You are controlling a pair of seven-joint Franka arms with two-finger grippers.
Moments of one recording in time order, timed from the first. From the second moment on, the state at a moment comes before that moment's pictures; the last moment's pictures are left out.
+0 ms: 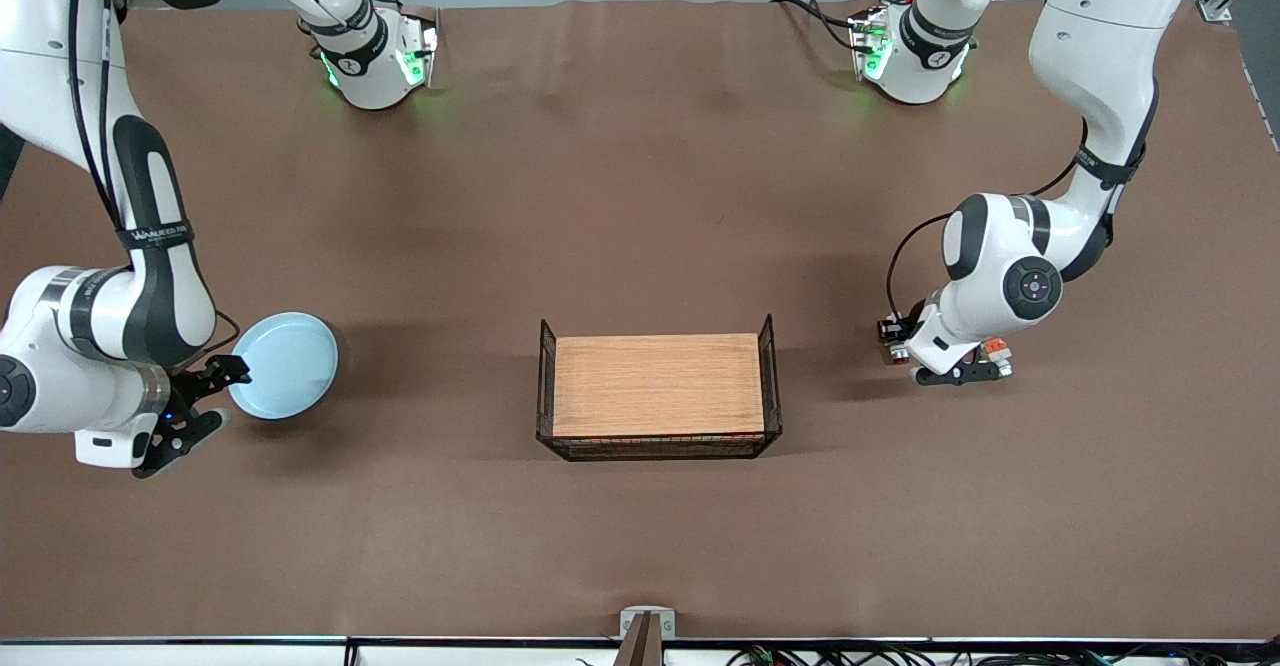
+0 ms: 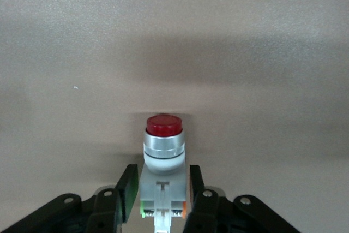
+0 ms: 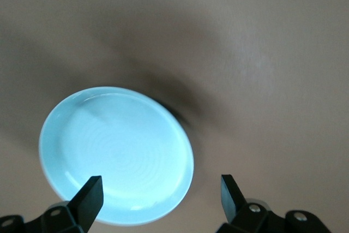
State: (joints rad) left arm -0.09 0.48 -0.10 -2.07 -0.08 2.43 -0.19; right arm -0.13 0.69 -0.02 -1.48 -0.05 2.02 -0.84
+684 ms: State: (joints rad) left arm -0.09 0.47 -0.10 -2.05 -0.08 2.40 -0.19; right arm -0.18 0.71 -0.02 -1.63 0.02 2.25 -0.97
